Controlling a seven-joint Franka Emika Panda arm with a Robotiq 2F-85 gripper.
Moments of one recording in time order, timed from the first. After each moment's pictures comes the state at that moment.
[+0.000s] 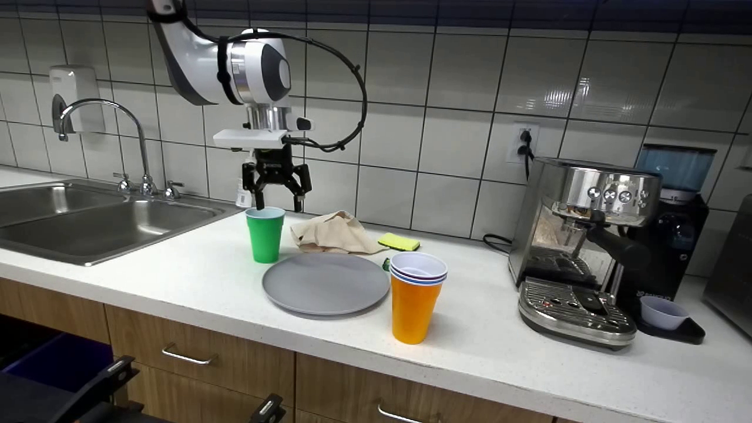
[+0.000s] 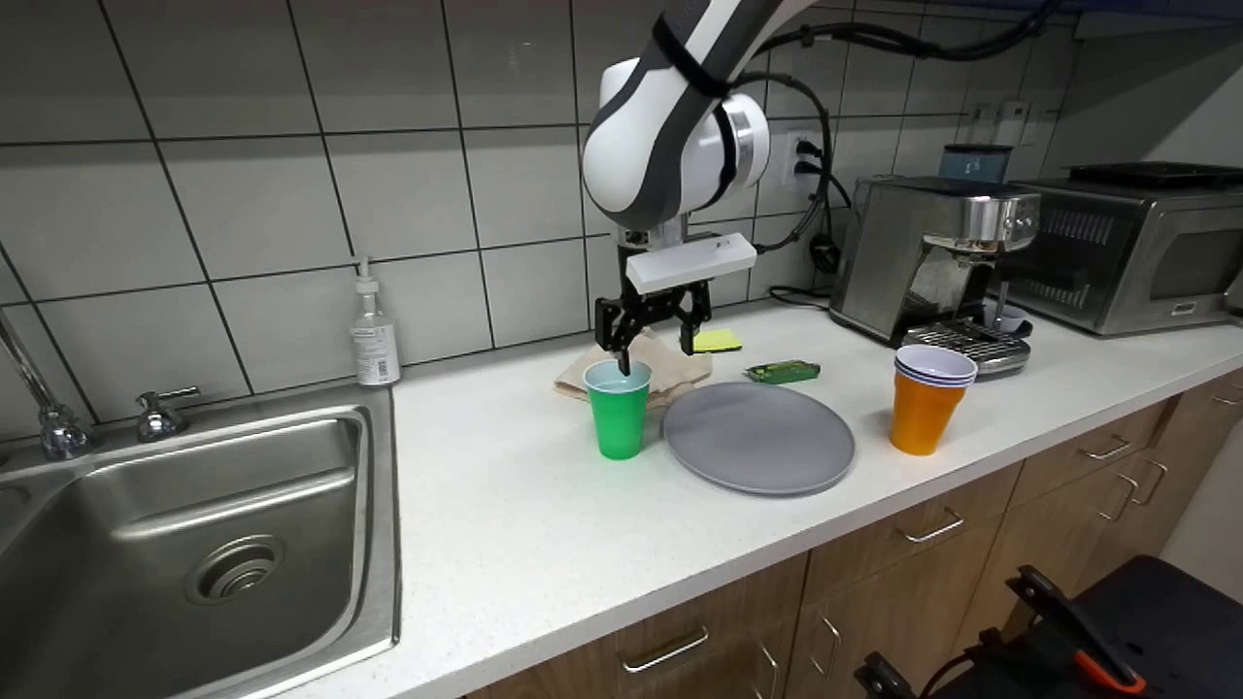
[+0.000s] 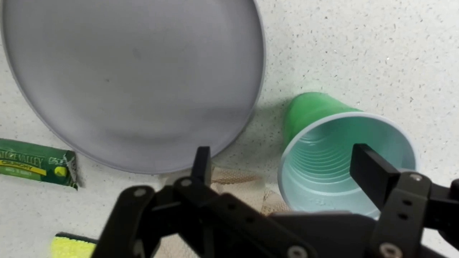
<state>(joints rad) 0.13 0.34 0.03 -2.08 -0.17 2.45 0.23</state>
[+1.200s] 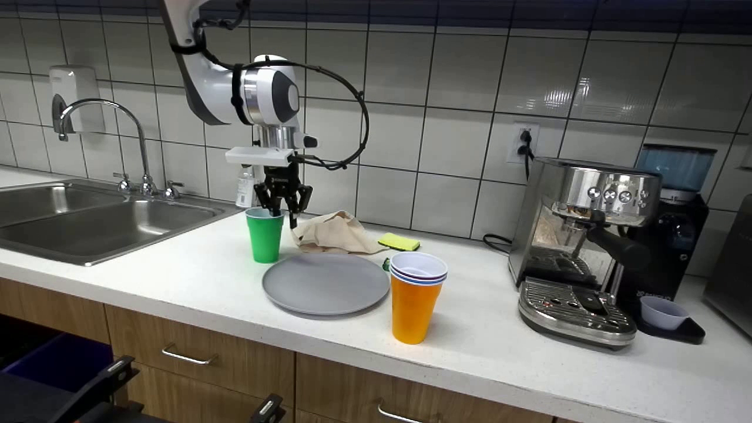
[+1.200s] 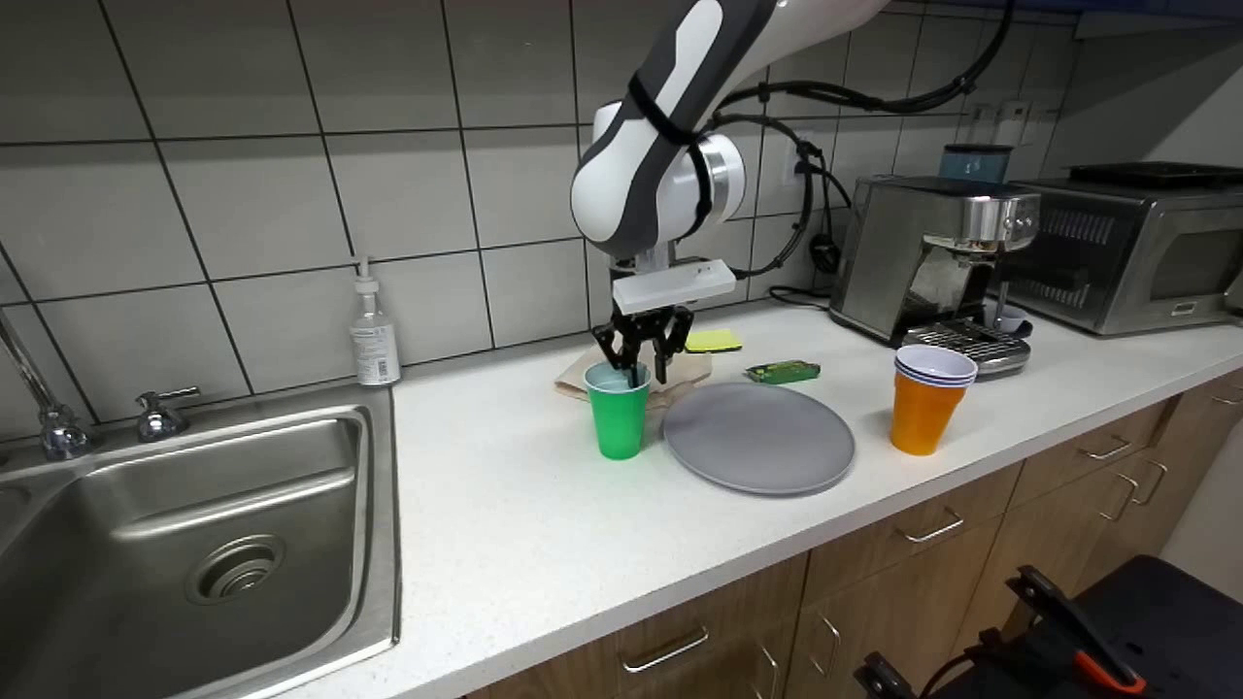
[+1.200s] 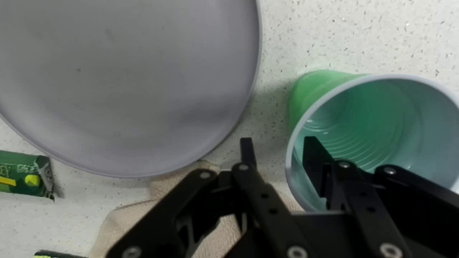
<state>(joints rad) 0.13 0.48 0.01 -1.96 -0.14 2.46 0.25</state>
